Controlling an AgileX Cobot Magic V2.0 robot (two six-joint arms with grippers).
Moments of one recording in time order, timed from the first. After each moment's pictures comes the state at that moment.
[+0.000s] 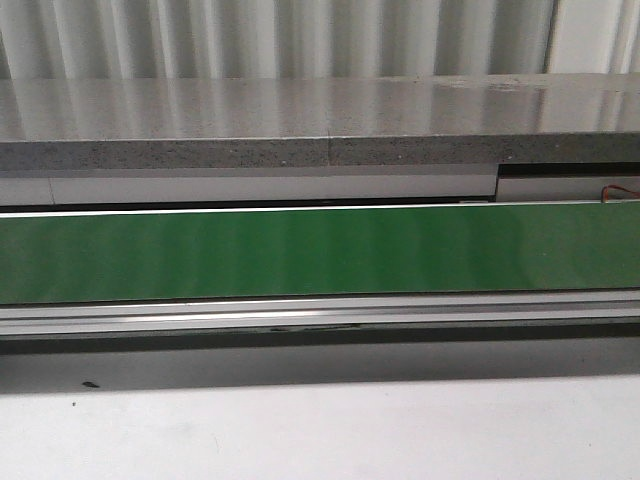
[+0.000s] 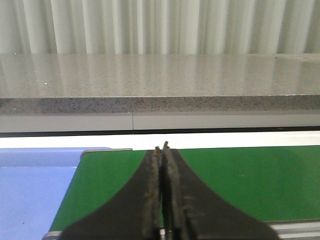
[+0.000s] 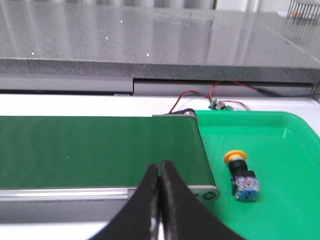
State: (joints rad) left arm -0.06 0.00 0.00 -0.05 0.09 0.03; right arm -0.02 0.11 -0.31 -0.04 0.46 0.06
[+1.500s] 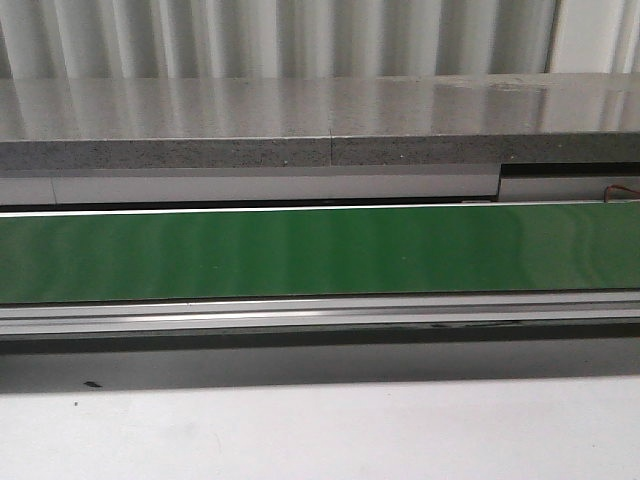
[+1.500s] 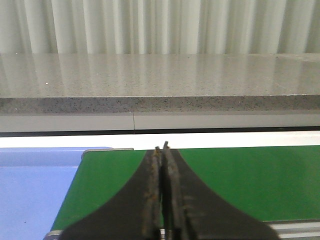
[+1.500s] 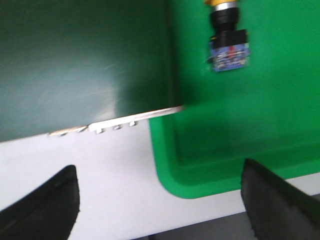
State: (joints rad) left arm -0.06 0.00 0.00 -0.05 0.09 0.03; right arm -0.24 1.30 -1.02 -0.03 0.99 0.04
